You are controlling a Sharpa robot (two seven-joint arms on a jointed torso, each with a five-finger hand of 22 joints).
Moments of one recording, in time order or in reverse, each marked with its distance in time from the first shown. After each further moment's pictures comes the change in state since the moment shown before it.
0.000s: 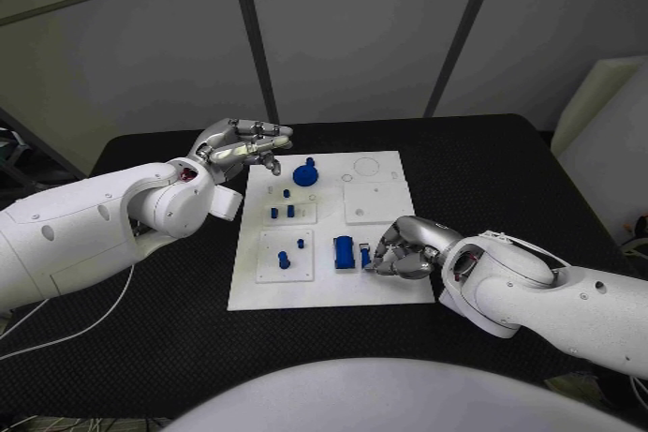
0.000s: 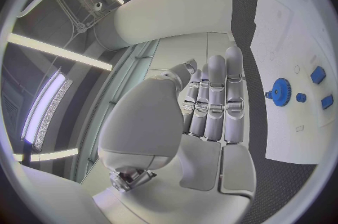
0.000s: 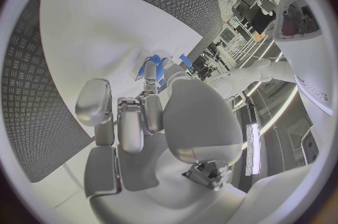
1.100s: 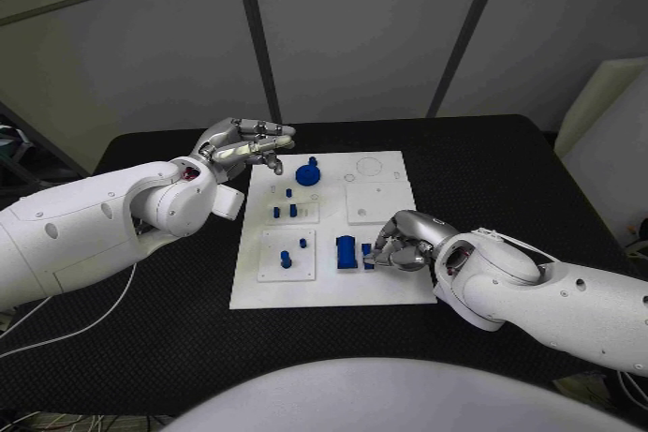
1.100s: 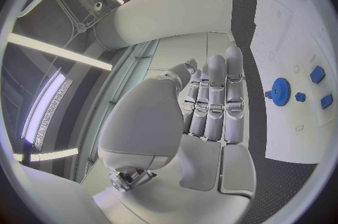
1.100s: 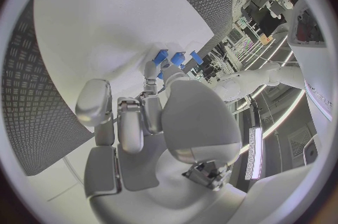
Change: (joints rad) left arm 0.000 -0.002 0.000 0.002 0.000 0.001 -0.001; left_hand 0.000 0.000 0.000 0.000 0.000 0.000 0.000 0.000 0.000 0.000 0.000 0.000 0.000 0.000 0.000 0.000 0.000 0.000 0.000 0.000 0.000 0.000; right arm 0.000 0.060 0.000 -0.069 -0.058 -0.036 -0.048; right_hand 0.010 0.024 -0.008 -0.003 0.006 0.000 0.000 0.009 0.004 0.000 0.000 0.014 0.000 0.000 0.000 0.000 0.000 0.000 0.000 0.000 0.000 0.010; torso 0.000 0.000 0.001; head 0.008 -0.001
